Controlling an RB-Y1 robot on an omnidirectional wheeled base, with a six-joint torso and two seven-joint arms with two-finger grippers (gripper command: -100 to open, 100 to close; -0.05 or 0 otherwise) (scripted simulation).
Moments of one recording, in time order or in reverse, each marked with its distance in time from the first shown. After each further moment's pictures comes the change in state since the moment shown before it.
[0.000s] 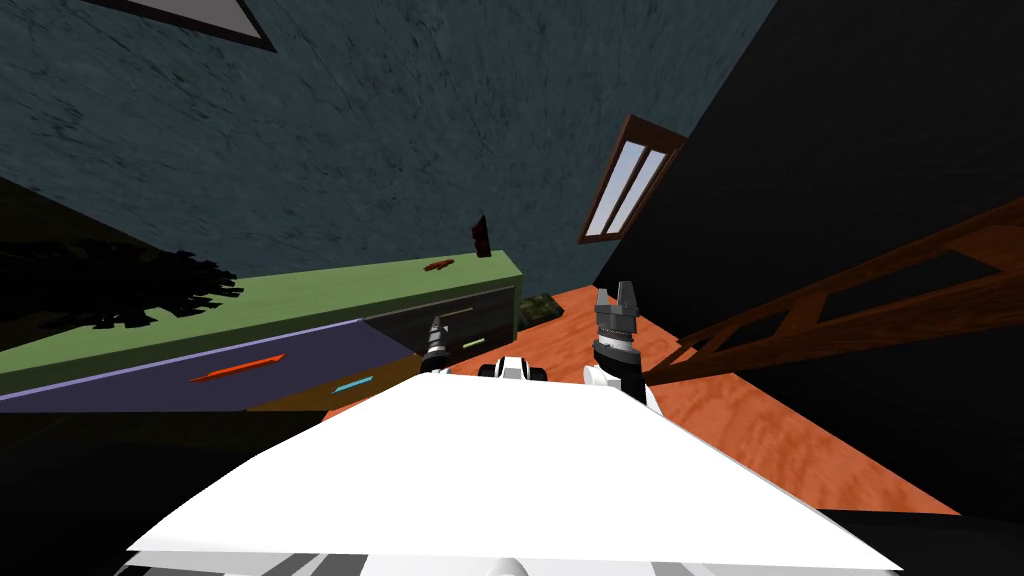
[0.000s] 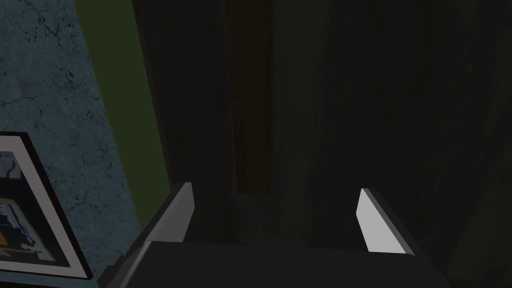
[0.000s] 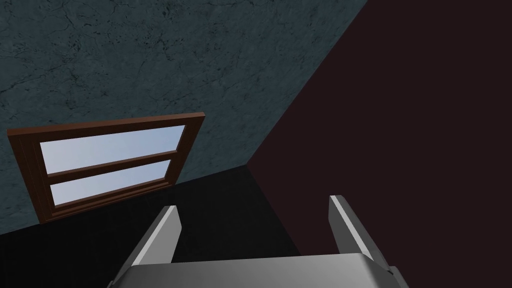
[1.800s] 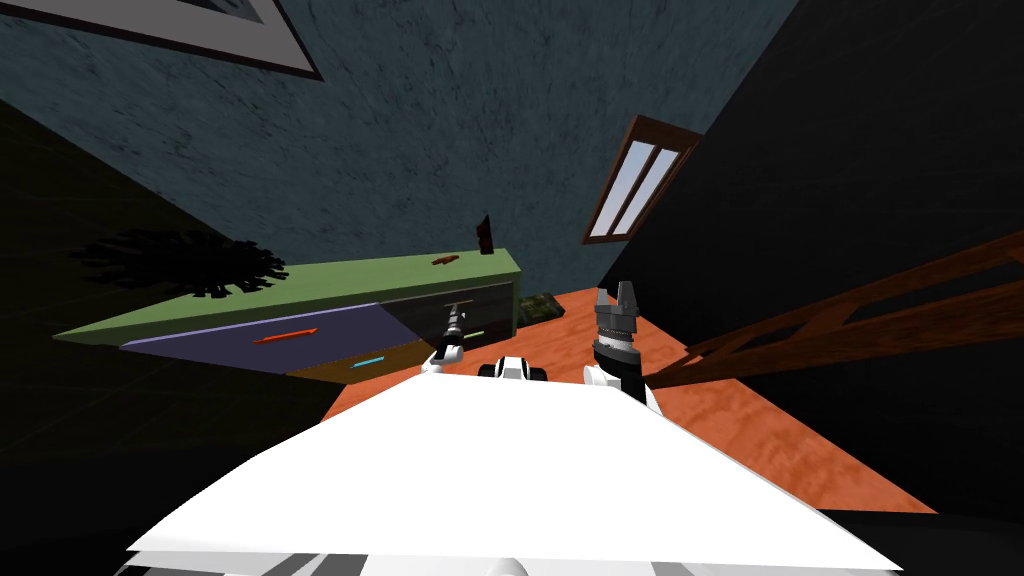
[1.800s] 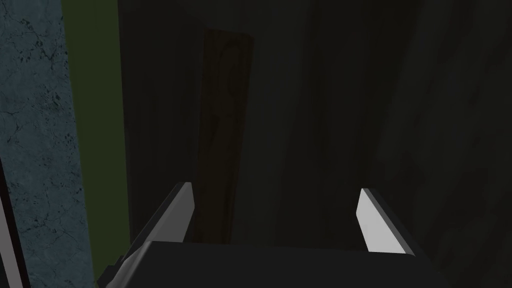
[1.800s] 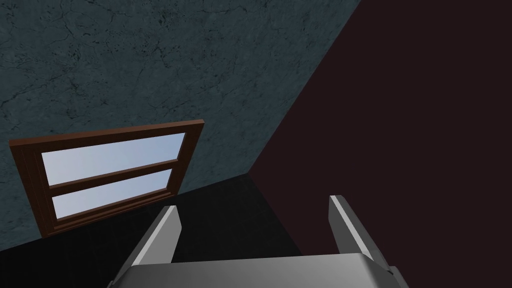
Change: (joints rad) left arm -0.383 0.235 -0.247 0.481 0.310 -0.120 -0.004; right arm 0.000 0.000 0.000 0.000 0.000 0.000 0.000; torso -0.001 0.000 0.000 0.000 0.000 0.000
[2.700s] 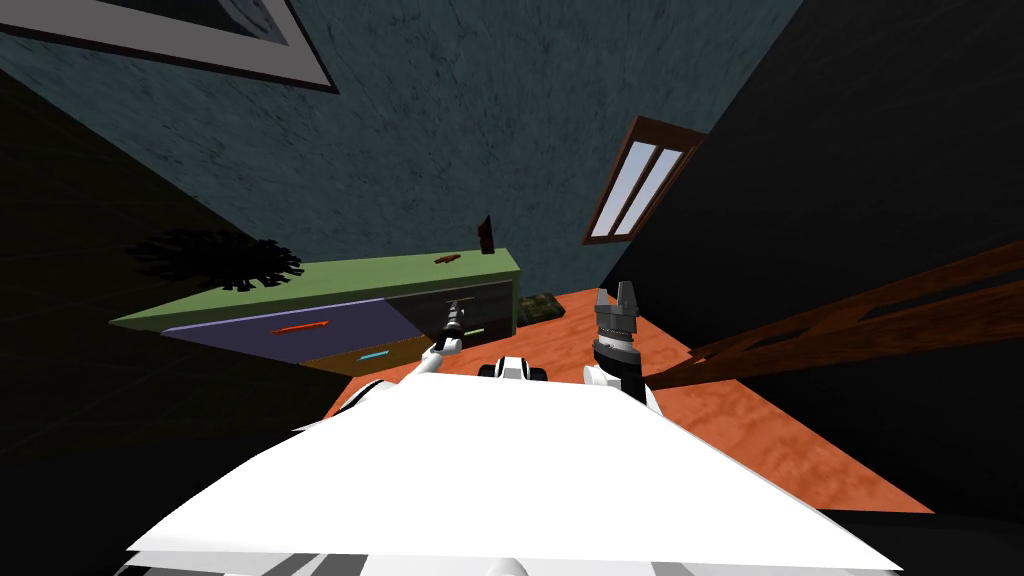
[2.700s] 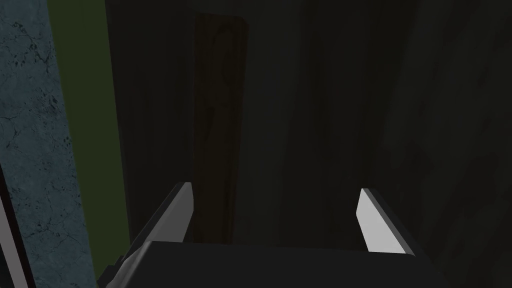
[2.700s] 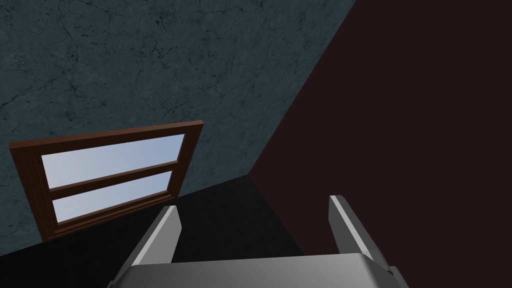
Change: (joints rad) left arm -0.158 0.096 -0.101 0.220 0.129 -0.048 -0.006; right arm 0.000 0.000 0.000 0.000 0.000 0.000 0.000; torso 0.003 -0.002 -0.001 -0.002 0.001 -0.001
